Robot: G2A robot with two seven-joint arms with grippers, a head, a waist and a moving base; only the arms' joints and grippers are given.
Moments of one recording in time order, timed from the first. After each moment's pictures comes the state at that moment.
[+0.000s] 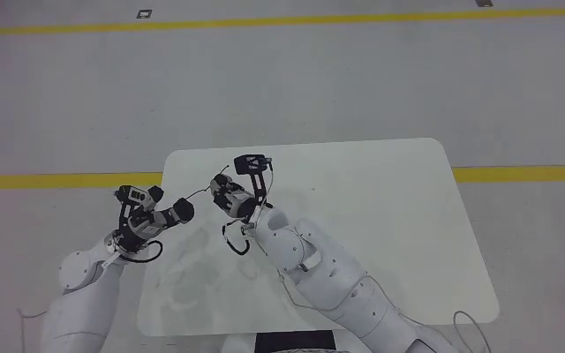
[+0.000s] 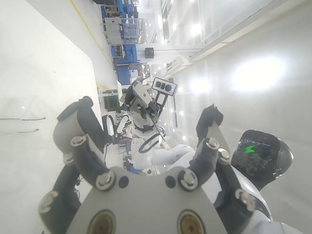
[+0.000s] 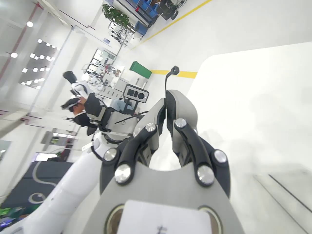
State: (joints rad) left arm 1.61 -1.09 -1.72 -1.40 -0.75 -0.34 -1.17; right arm -1.20 -1.61 0.75 -1.52 -0.70 0.18 0.26
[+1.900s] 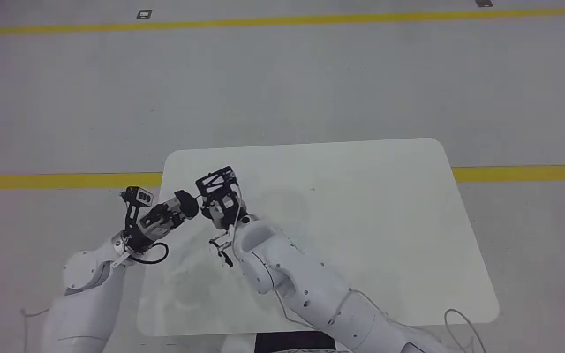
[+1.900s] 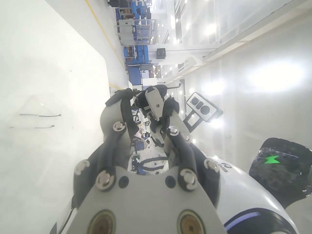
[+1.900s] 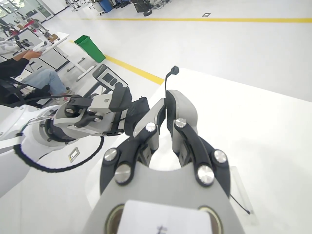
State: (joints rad) left arm 1.64 -1.08 -1.69 -1.45 -0.67 -0.33 -1.10; right arm -1.20 -1.65 0.63 -1.54 -1.20 0.31 0.36
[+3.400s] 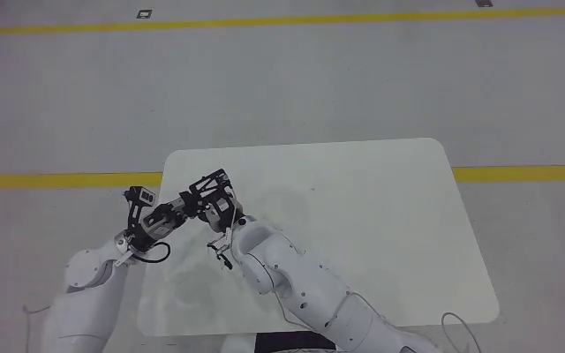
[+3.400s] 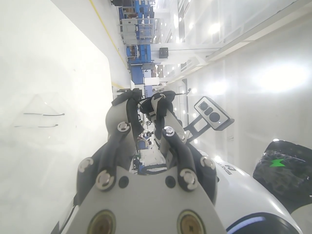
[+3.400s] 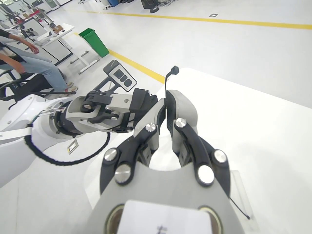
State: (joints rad) left arm 1.63 -1.06 -1.66 -1.45 -0.66 -0.34 -1.07; right arm -1.22 -1.68 0.66 -1.53 -1.26 0.22 0.38
